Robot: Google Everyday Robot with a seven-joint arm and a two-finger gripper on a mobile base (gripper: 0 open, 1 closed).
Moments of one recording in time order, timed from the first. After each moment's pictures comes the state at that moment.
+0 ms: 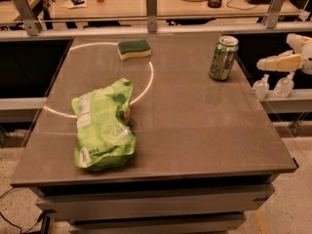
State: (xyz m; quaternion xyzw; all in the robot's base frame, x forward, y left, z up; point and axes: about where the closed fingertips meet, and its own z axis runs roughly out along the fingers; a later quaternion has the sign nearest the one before) arm 0.675 -0.352 0.907 -0.29 0.72 0.22 0.59
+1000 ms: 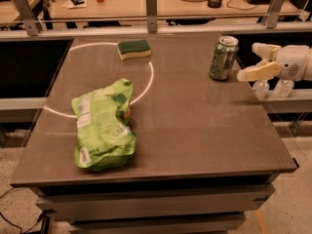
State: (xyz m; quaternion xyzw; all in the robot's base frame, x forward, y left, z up) arm 0.652 -0.270 0.888 -0.36 0.69 0.32 0.54
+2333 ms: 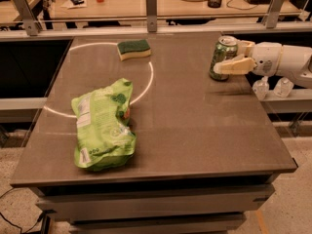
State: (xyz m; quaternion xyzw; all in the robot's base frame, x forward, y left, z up) arm 0.680 -0.213 0.887 -0.38 0.65 0.36 0.56
